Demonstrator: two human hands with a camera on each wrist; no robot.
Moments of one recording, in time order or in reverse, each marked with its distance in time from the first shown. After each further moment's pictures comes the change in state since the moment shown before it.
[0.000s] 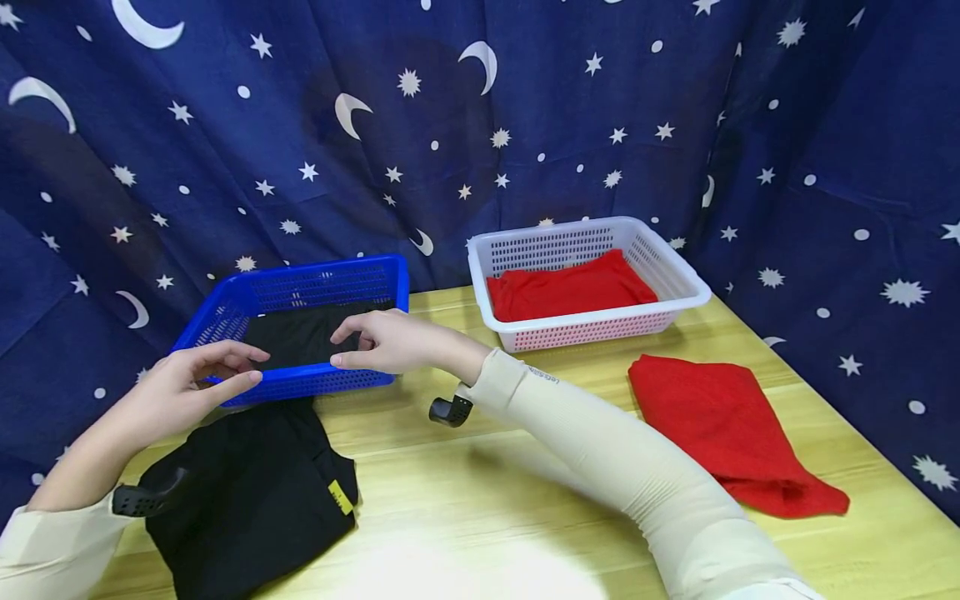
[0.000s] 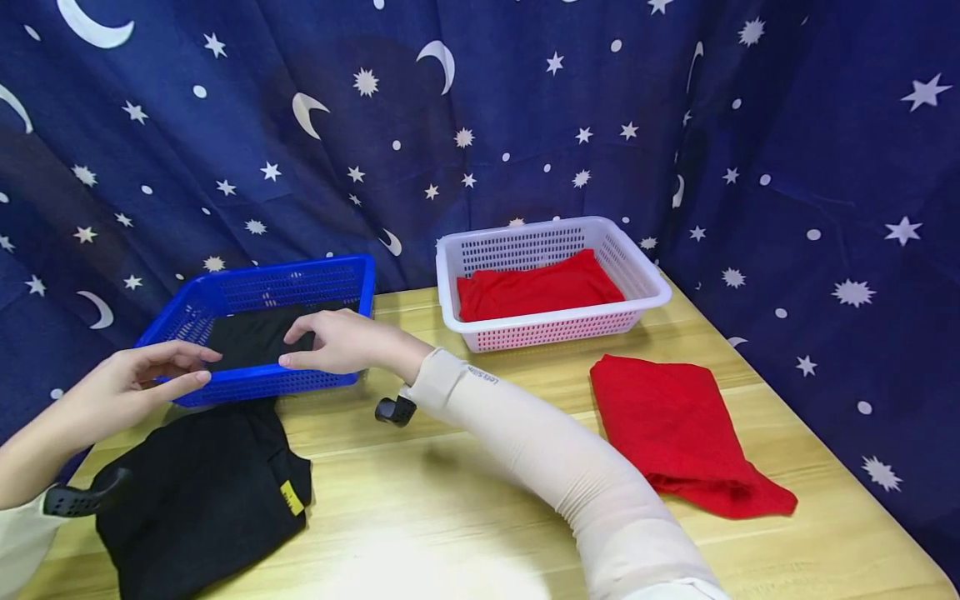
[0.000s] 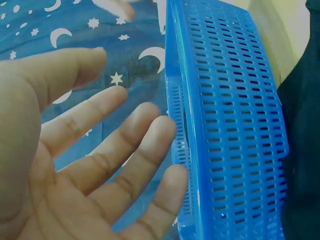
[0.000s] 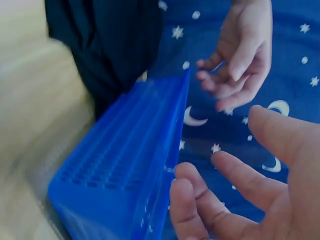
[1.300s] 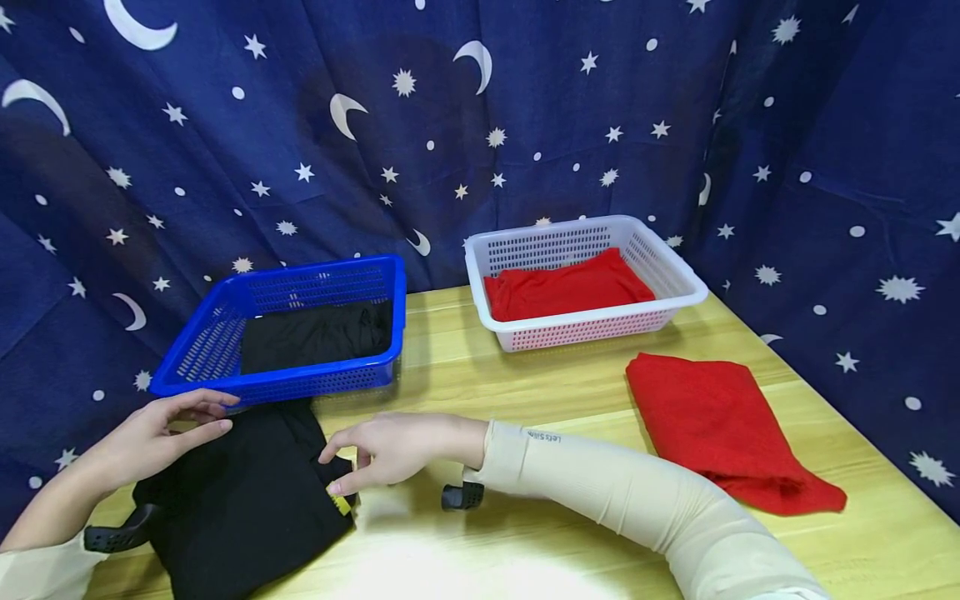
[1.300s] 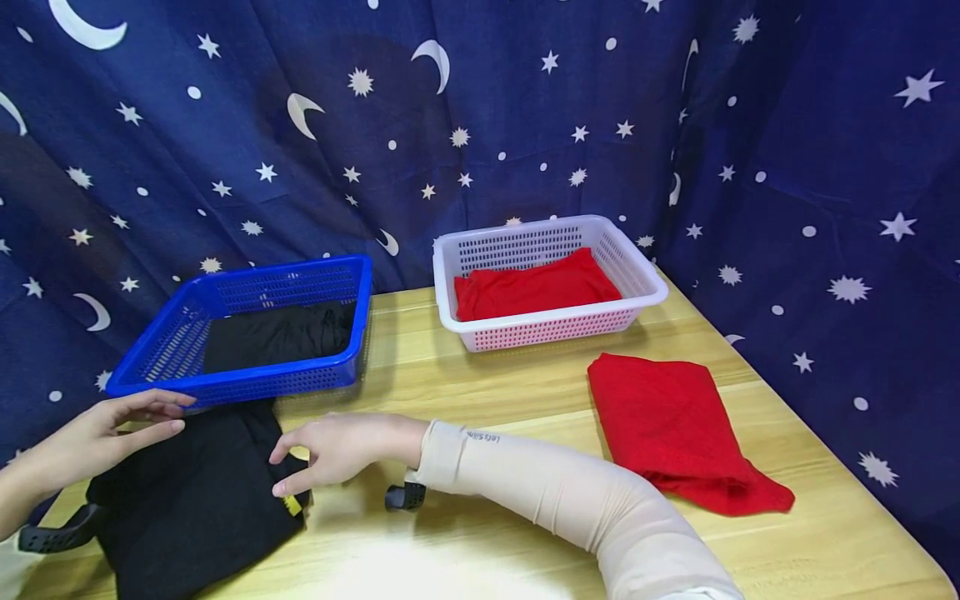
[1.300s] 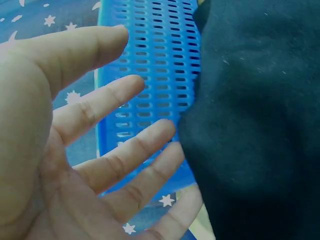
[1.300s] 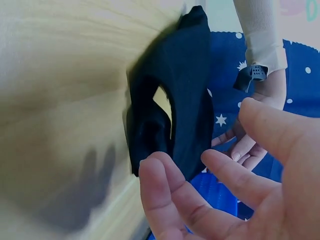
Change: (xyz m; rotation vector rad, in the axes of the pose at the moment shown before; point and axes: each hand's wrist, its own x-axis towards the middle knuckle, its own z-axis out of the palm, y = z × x) left_hand -0.034 -0.065 0.022 -0.019 -0.113 -0.070; right_hand -0.042 -0.015 0.087 -0.026 -0.291 -0.056
